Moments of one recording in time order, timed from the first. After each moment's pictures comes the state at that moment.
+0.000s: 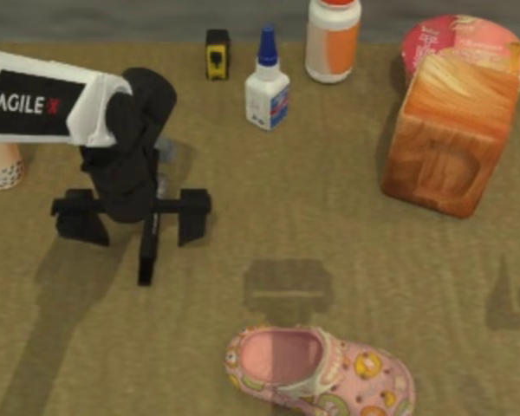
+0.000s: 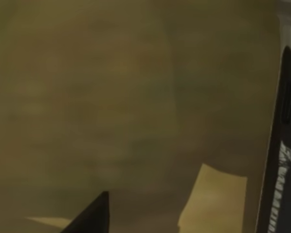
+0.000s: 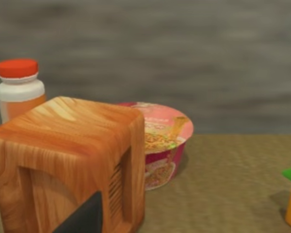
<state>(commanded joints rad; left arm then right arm) -0.35 2.20 1.33 -0.64 -0.02 -0.32 0.00 0.00 0.00 0.00 0.00 0.00</state>
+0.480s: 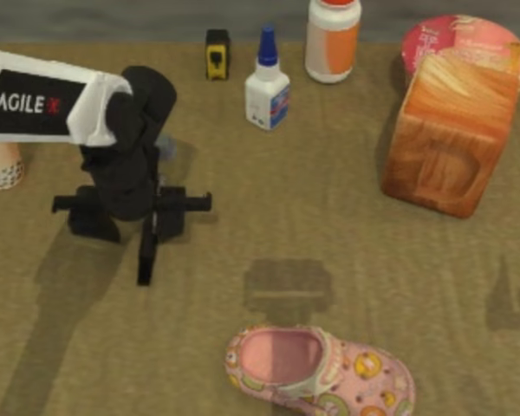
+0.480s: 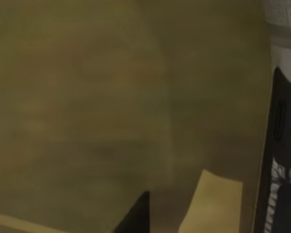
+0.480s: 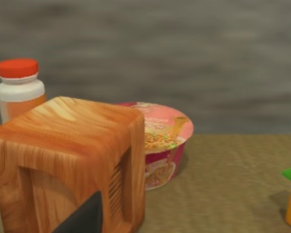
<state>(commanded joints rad) -0.35 2.20 1.33 -0.64 -0.02 -0.32 0.00 0.00 0.00 0.00 0.00 0.00</state>
